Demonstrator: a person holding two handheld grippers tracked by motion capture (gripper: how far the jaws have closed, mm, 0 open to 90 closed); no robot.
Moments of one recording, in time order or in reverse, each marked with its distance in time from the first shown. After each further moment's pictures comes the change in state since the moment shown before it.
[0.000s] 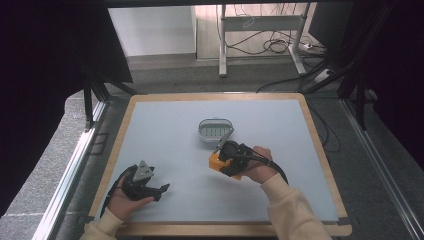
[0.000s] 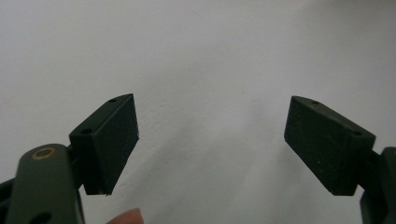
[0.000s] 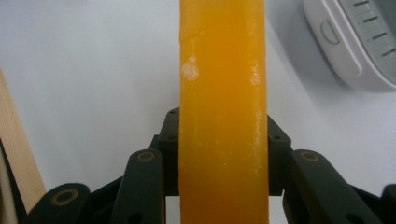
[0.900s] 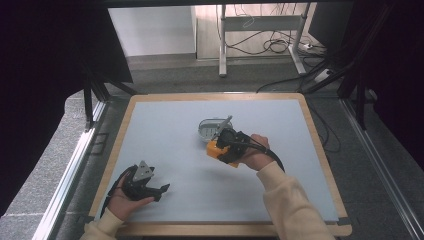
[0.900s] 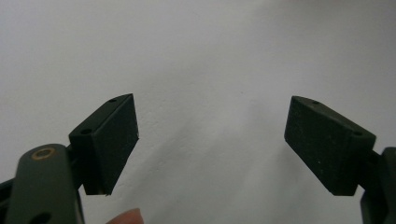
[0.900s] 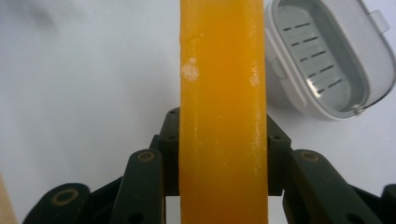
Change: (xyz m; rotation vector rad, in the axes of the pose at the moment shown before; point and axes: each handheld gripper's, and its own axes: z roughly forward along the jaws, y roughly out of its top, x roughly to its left) left arm 0.000 0.000 0.000 0.000 -0.003 0.000; right arm -0.022 0.021 -0.006 -0.035 -0.042 0.003
